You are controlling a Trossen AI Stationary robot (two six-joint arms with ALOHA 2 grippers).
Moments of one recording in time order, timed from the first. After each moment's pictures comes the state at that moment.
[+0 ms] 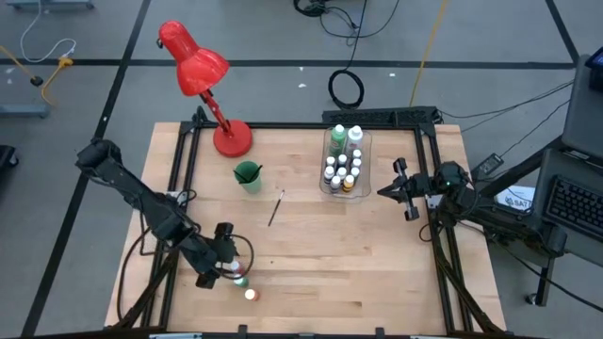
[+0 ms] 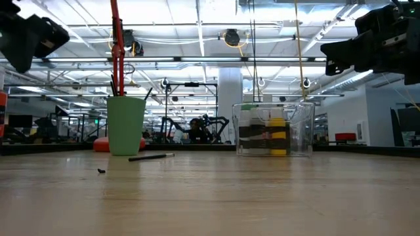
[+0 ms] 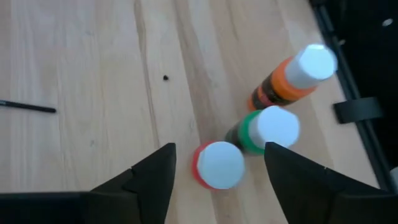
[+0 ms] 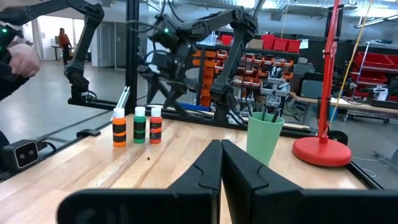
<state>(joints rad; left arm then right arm) -0.69 1.19 0.76 -0.52 -0.16 -0.45 -0.55 0.35 0.02 0.48 -0.74 -0.02</state>
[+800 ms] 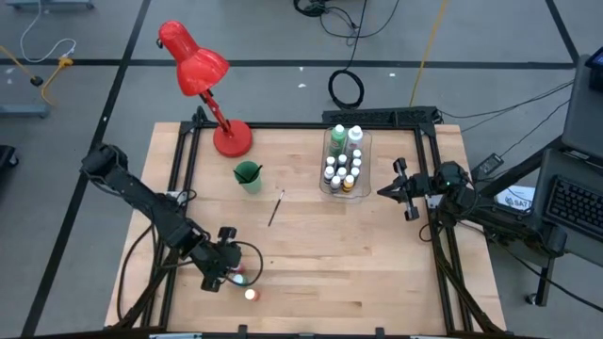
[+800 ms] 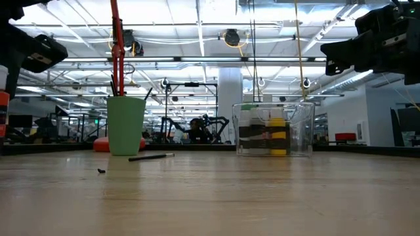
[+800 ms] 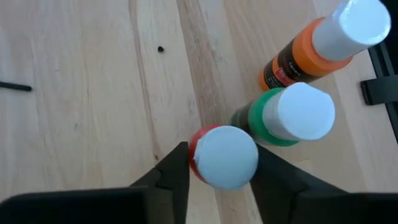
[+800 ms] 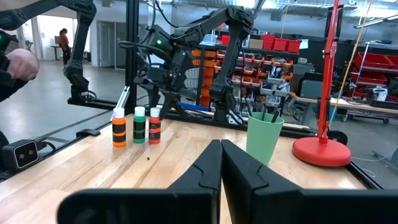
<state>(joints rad) -0.69 1.31 0.76 -0.52 -0.12 -0.47 -0.55 0.35 0.02 0.48 -0.74 -0.02</state>
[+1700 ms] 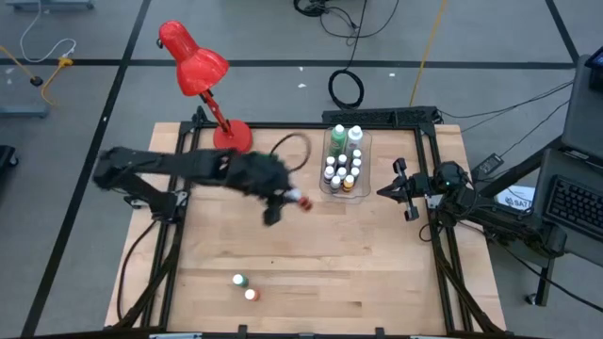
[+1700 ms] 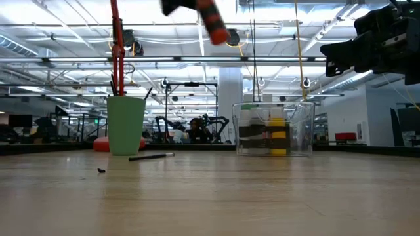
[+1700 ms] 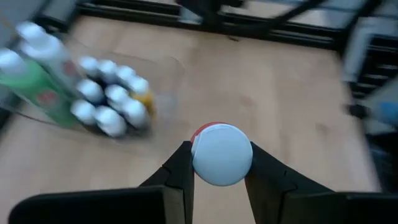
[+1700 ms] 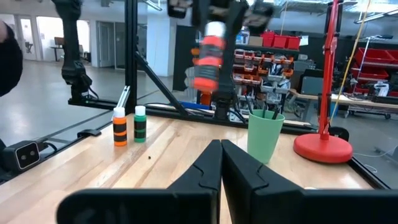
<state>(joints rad) -0.04 1.48 1.47 -0.64 -0.03 -0.16 -0.55 0.35 0.02 0.47 -0.73 -0.01</state>
